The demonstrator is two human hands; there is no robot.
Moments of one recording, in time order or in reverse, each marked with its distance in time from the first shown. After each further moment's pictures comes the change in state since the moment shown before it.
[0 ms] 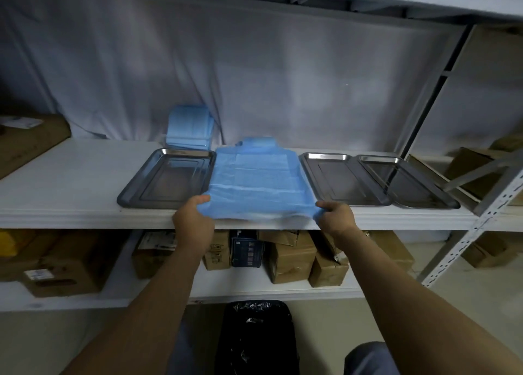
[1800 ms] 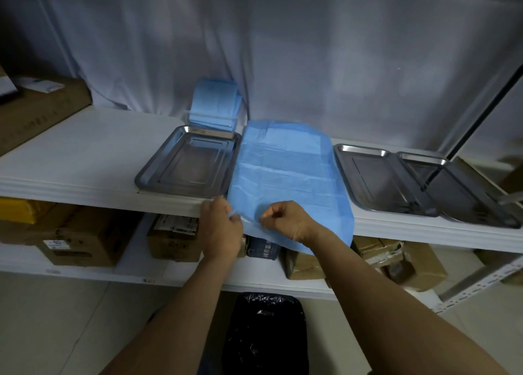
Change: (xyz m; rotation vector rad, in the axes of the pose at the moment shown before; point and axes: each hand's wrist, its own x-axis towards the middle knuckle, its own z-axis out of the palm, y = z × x) left_hand 0.016 -0.036 0.026 0.301 0.060 0.013; right_hand 0.010 -0.021 0.122 -0.365 -0.595 -0.267
